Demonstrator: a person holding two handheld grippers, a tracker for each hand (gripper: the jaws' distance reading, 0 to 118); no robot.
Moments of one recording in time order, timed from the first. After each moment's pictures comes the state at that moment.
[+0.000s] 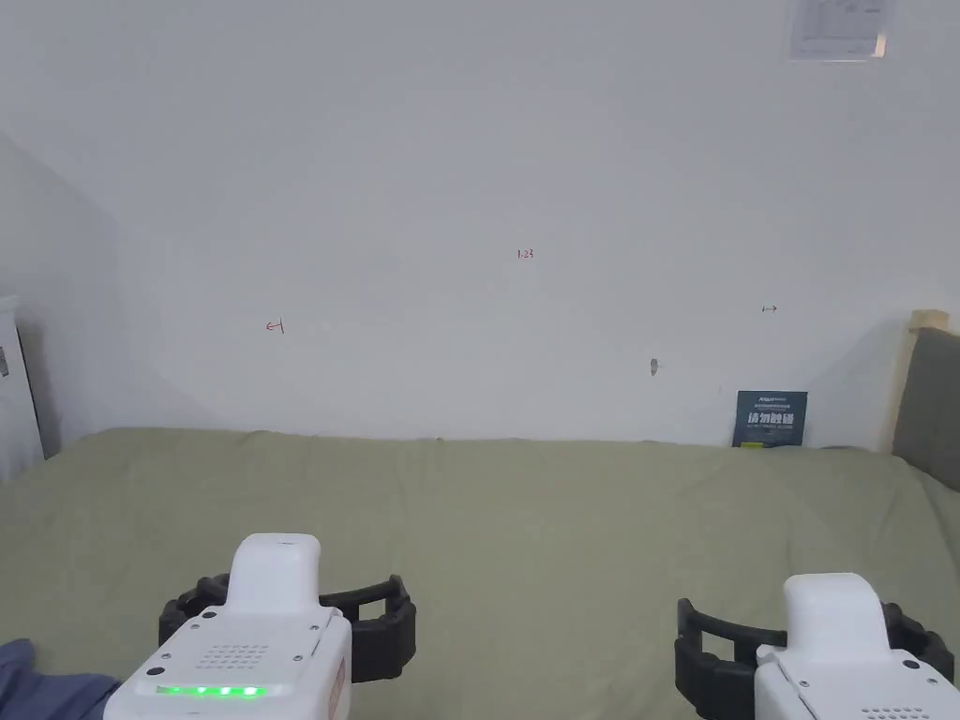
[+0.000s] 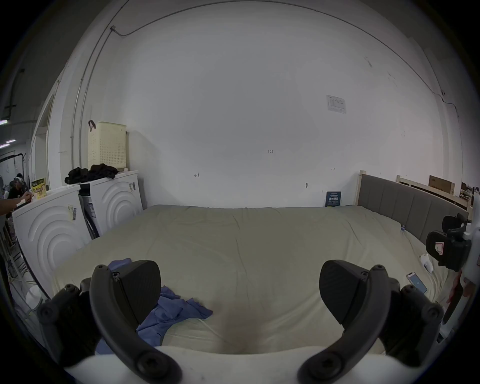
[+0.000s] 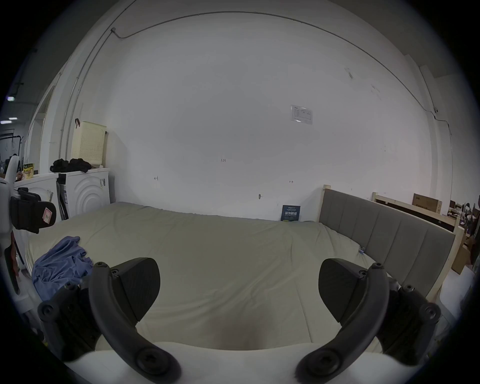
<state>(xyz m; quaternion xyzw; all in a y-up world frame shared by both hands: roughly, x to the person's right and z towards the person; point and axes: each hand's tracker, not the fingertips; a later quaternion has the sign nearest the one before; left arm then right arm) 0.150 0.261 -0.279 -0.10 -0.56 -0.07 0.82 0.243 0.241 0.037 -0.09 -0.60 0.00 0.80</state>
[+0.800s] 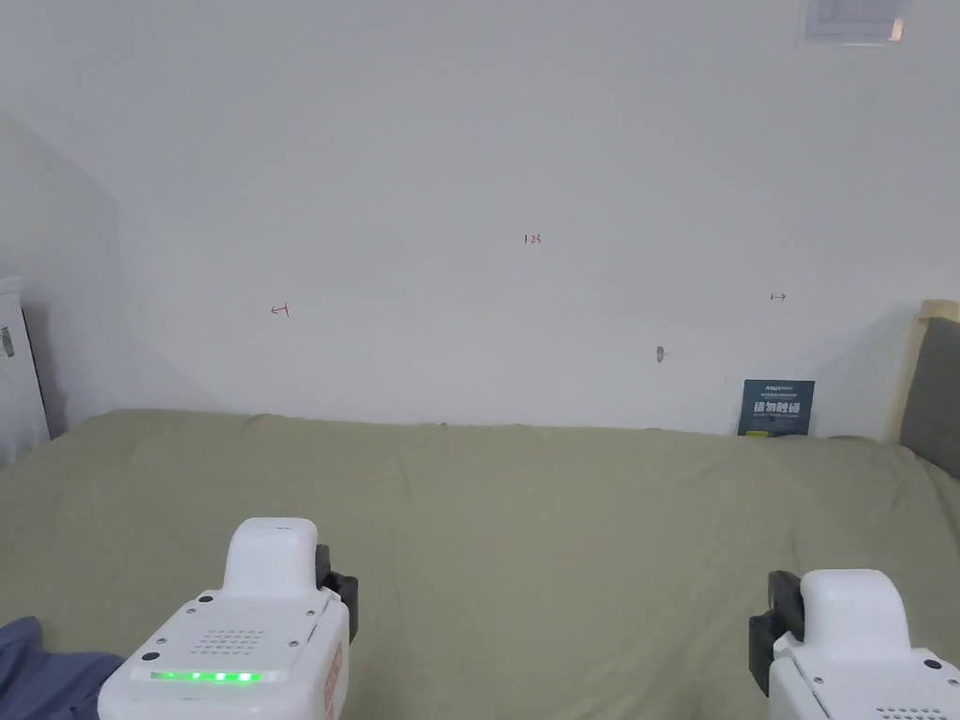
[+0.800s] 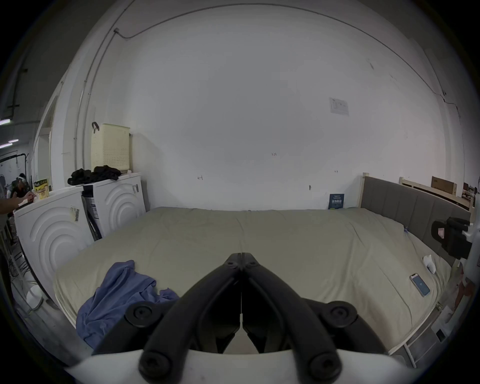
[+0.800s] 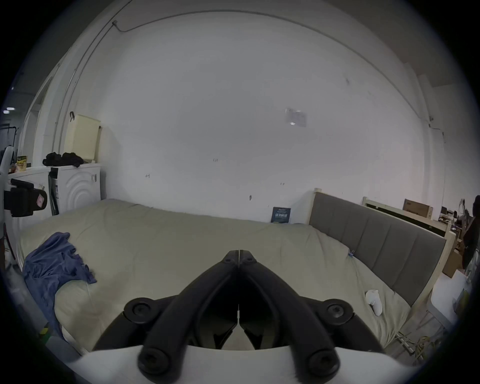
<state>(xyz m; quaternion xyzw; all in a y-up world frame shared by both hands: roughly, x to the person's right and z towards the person) 0.151 0.260 -0.295 -0.10 -0.56 -0.07 0.82 0.238 0.232 0.025 -0.10 -0.62 0.01 0.78</state>
